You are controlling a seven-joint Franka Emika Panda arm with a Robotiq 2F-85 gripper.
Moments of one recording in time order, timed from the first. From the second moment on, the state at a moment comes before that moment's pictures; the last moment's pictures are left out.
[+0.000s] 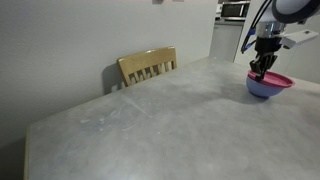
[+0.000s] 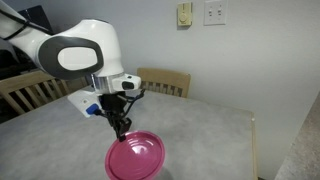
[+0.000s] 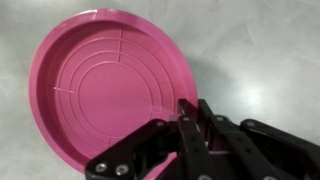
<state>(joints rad) -0.13 0.27 -0.16 -2.25 -0.07 2.45 0.00</state>
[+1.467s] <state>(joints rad) -0.03 -0.02 -0.08 -2.30 -0.05 2.34 0.20</state>
